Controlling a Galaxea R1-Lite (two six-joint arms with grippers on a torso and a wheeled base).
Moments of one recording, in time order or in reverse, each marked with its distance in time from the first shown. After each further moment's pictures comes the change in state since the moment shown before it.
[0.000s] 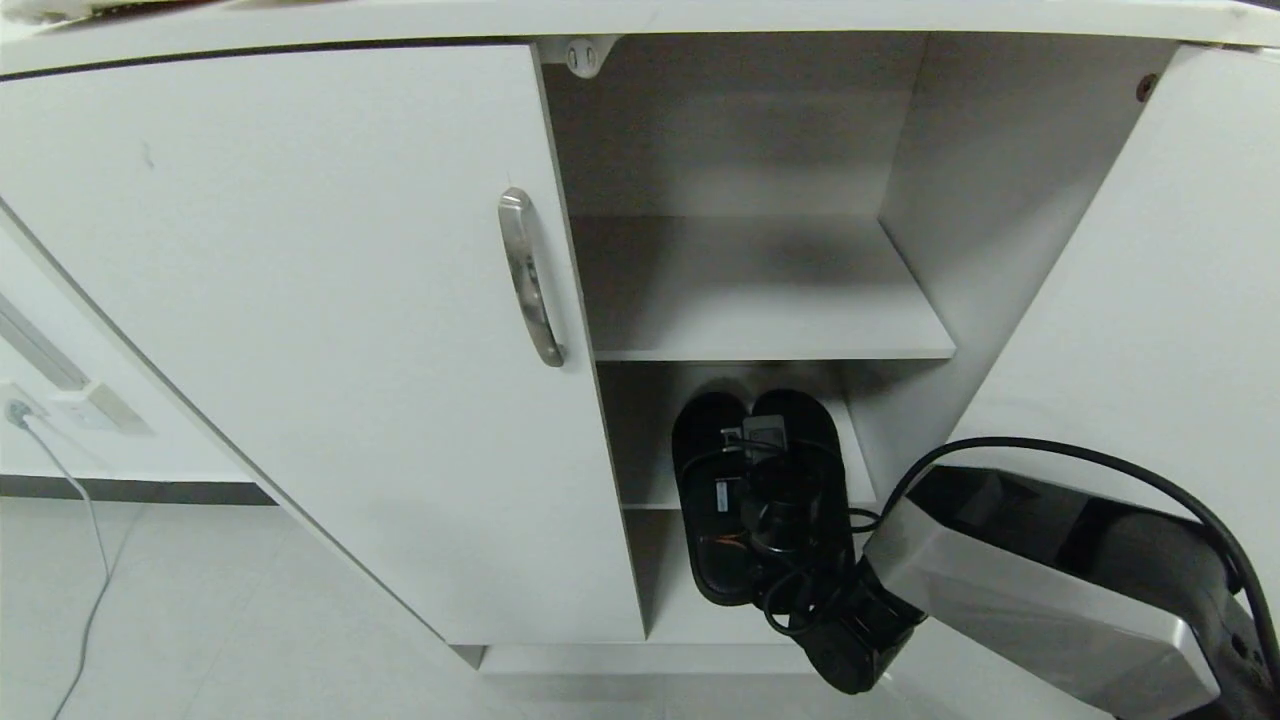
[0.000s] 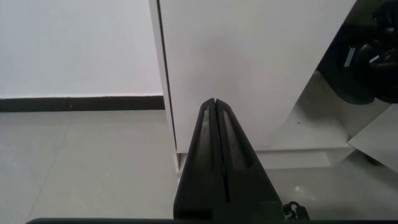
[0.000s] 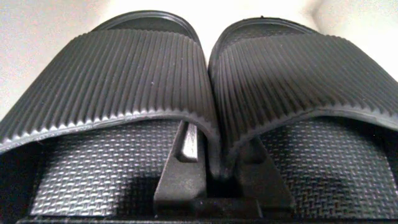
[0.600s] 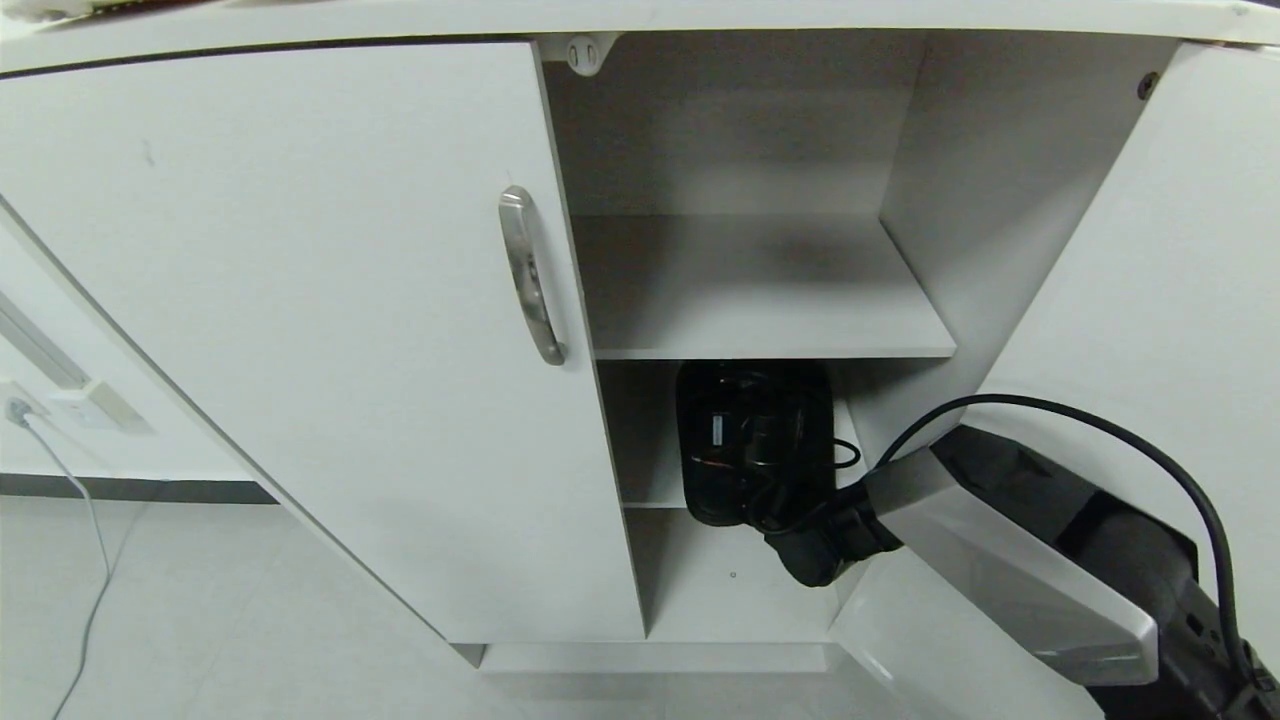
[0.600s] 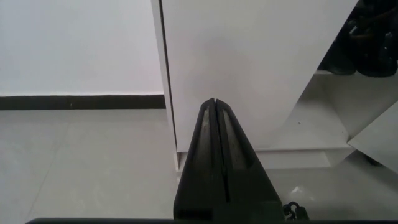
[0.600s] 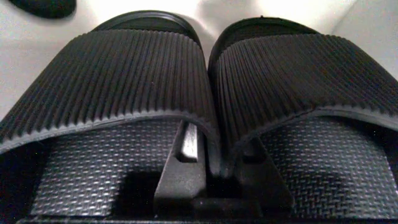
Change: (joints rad) left arm 0.000 0.000 0.000 0.000 0.003 -0.006; right arm -0.079 0.071 -0.416 0.324 0.016 0.041
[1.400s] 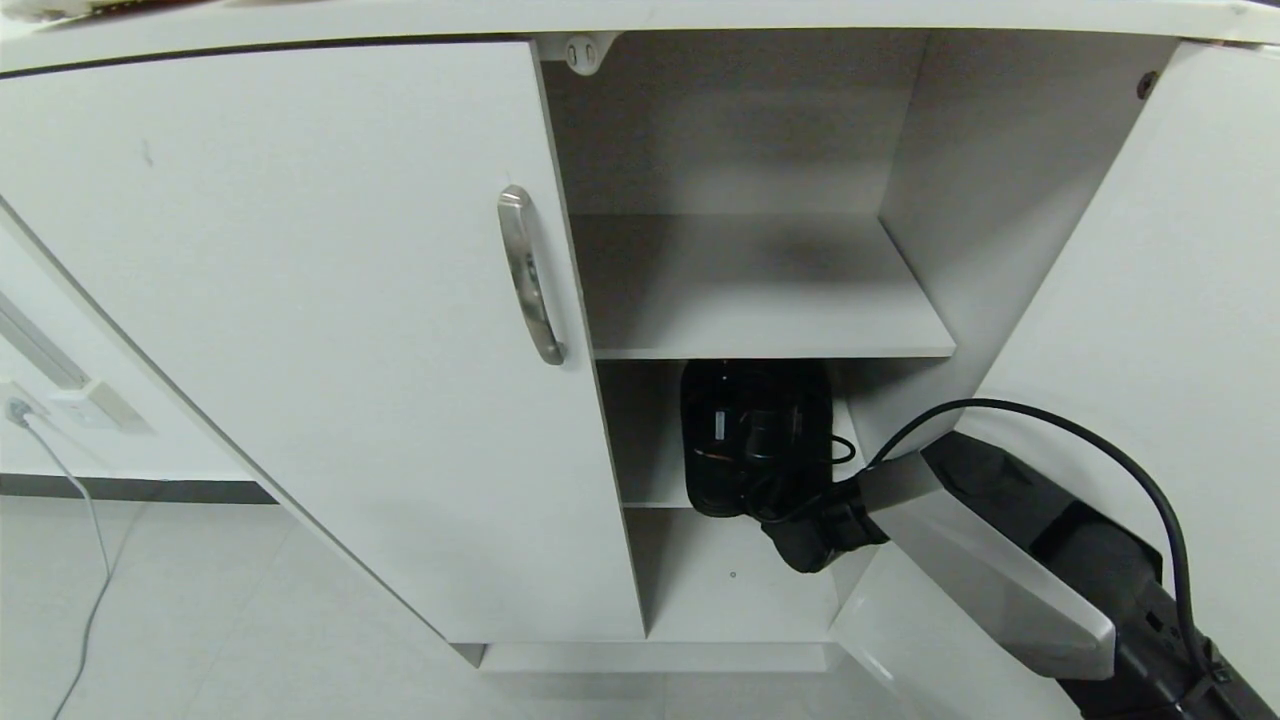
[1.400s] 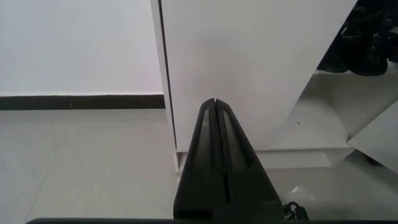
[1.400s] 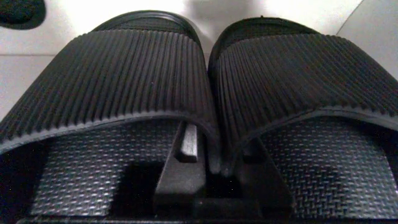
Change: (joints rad) left arm 0.000 0.000 0.000 0.000 0.000 0.000; right arm -0.026 0.067 -0.118 0.048 0.006 0.005
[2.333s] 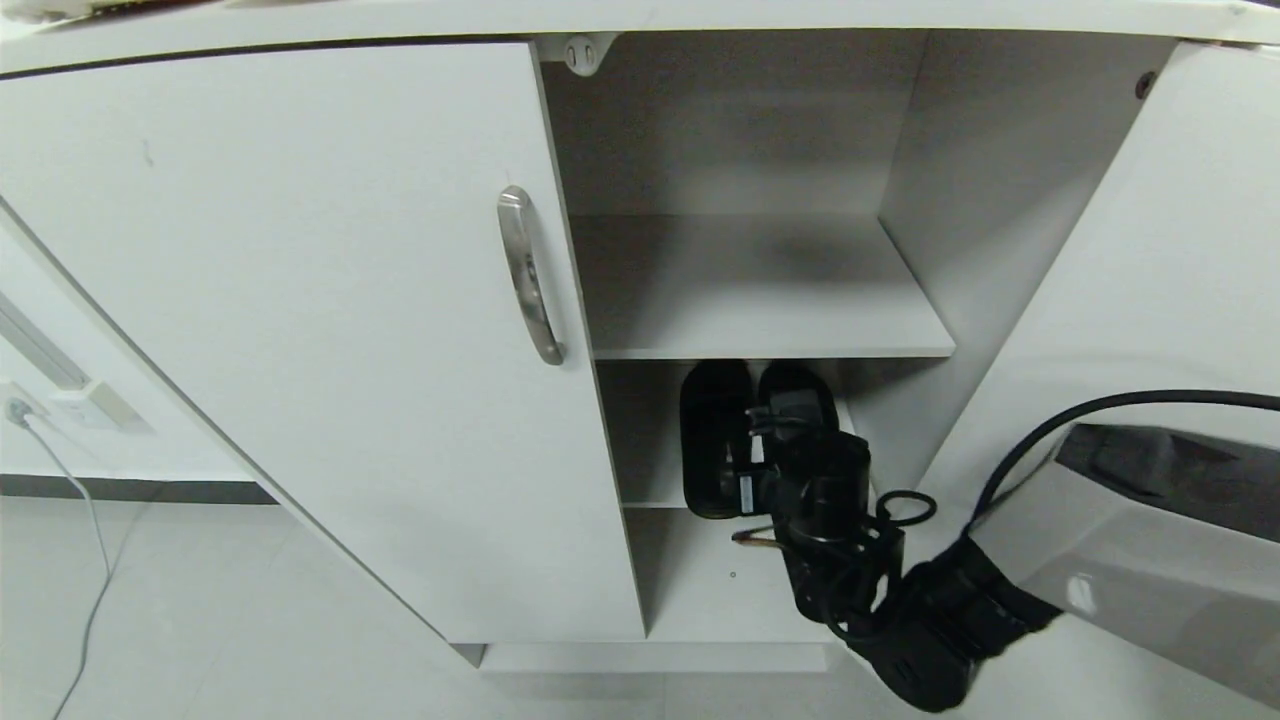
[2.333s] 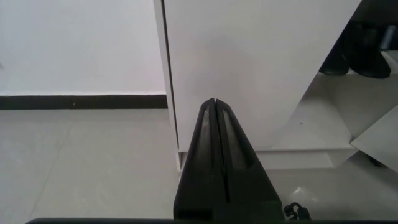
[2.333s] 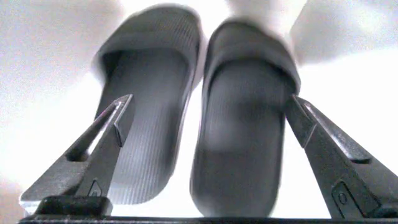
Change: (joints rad) left arm 0.000 0.000 0.000 0.000 0.011 0.004; right arm 0.157 -0.423 0.800 -0.247 -0.004 0.000
